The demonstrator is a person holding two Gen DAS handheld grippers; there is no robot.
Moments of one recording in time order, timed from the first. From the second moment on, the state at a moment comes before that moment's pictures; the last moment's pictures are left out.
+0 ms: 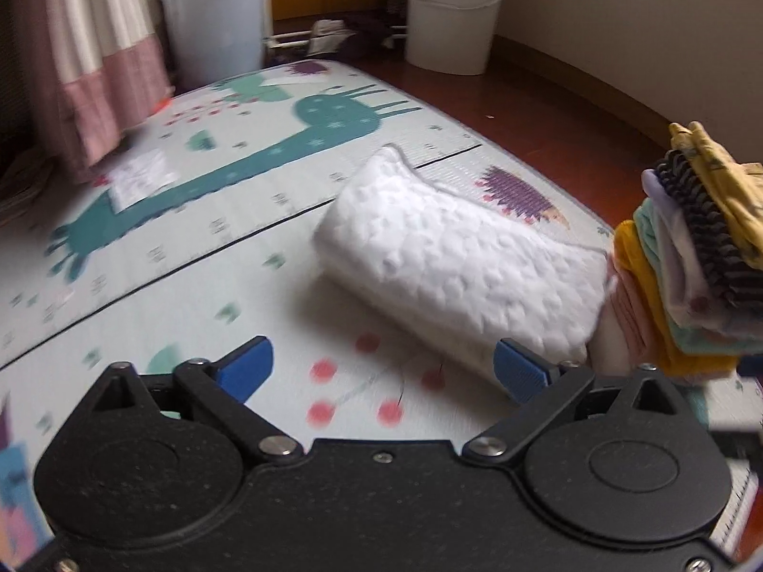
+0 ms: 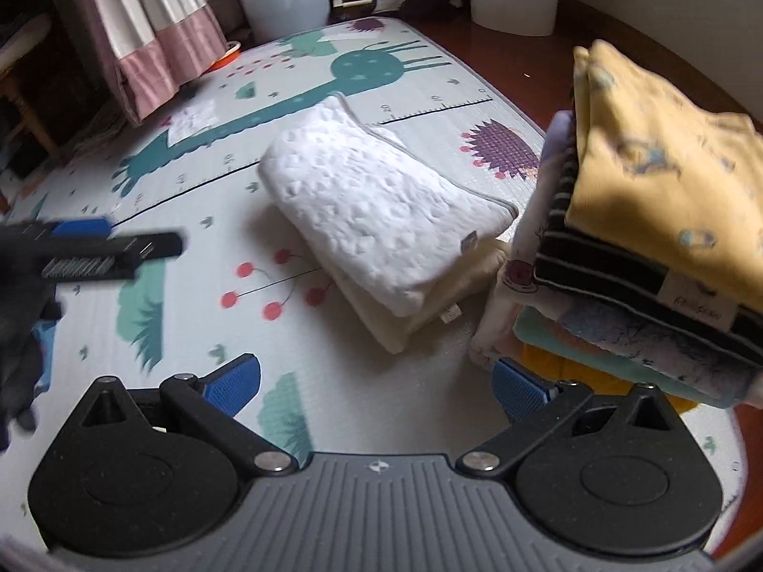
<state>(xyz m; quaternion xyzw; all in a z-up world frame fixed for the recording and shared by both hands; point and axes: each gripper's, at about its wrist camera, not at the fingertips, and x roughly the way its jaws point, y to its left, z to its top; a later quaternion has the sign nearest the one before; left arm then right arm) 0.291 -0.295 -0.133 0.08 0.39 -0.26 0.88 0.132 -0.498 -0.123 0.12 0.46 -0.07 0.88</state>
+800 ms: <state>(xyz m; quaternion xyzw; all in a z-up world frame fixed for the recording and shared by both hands) 0.351 -0.383 -0.160 0.10 0.40 -0.35 0.84 0.133 -0.516 -0.187 0.22 0.47 -0.10 0.85</state>
